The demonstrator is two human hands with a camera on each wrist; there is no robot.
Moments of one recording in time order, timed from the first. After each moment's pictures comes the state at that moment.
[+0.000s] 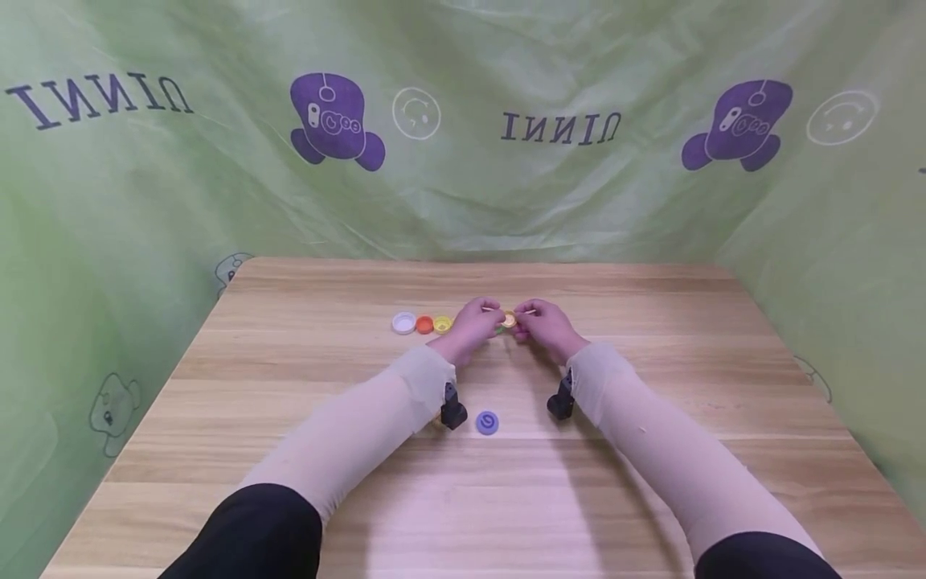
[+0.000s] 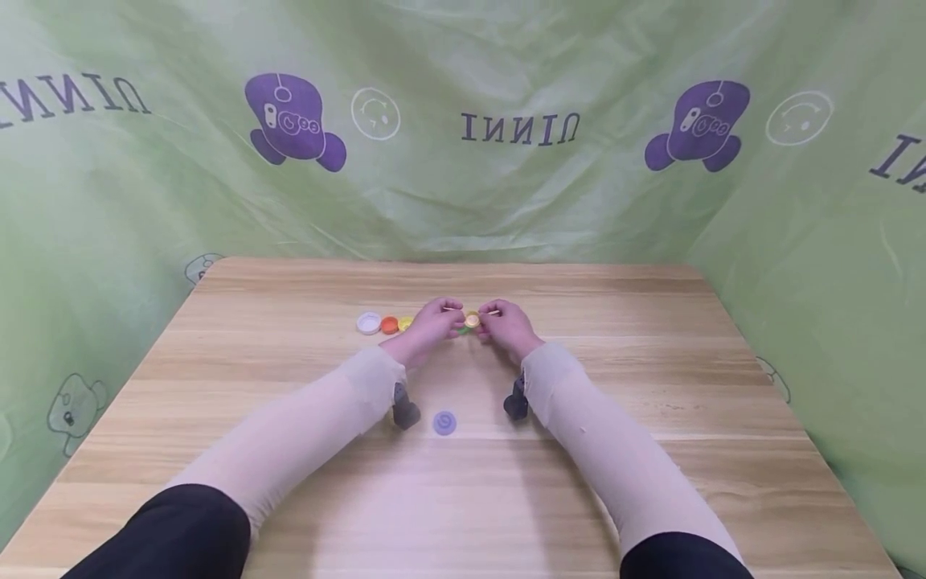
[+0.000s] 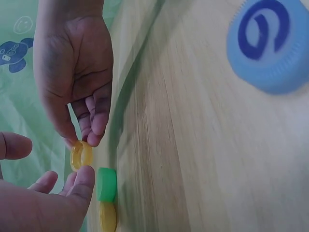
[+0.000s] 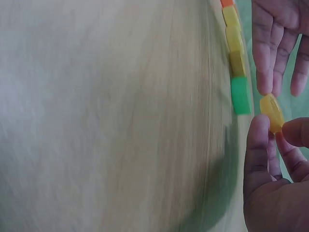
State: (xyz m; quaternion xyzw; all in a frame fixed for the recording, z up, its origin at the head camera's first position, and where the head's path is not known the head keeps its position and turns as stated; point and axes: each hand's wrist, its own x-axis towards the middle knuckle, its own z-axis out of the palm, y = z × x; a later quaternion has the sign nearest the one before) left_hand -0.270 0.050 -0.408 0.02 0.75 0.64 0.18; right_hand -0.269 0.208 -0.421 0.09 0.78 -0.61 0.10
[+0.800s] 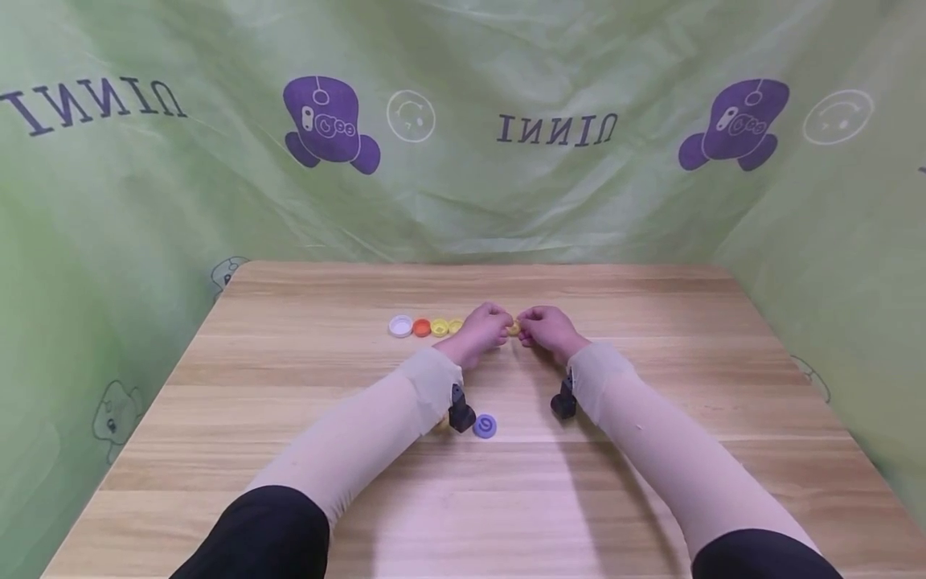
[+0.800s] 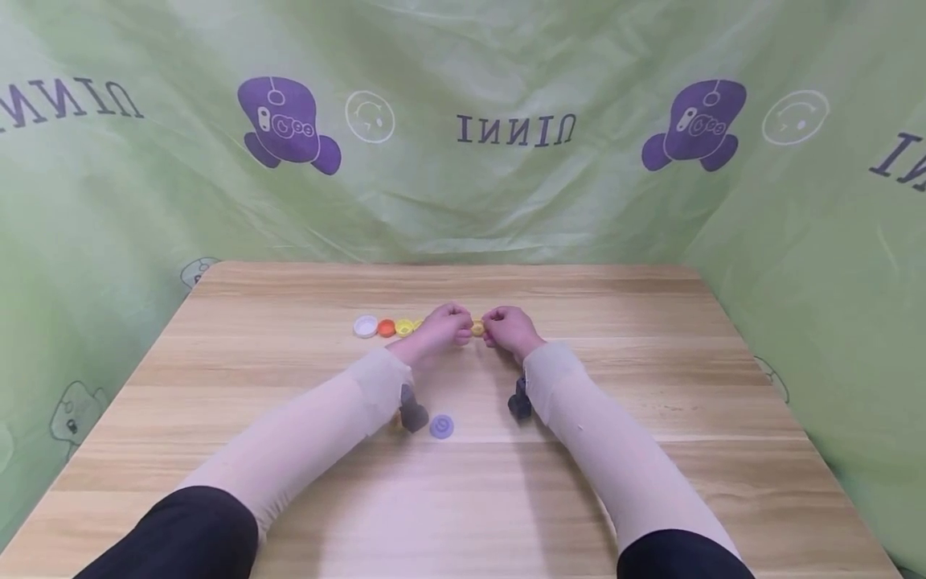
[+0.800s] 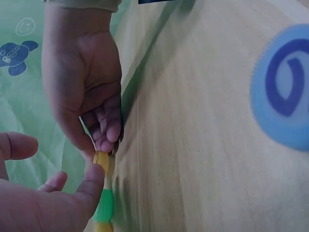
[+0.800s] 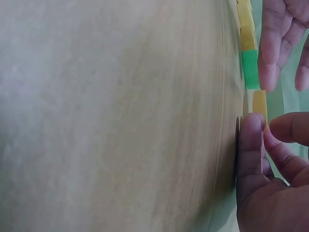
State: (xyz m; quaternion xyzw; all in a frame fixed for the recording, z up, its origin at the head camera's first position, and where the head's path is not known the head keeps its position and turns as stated) left_hand -0.269 0.063 -0.409 0.01 0.73 0.65 0.23; right_hand -0.274 0.219 -0.424 0.10 0.80 -0.57 0.13
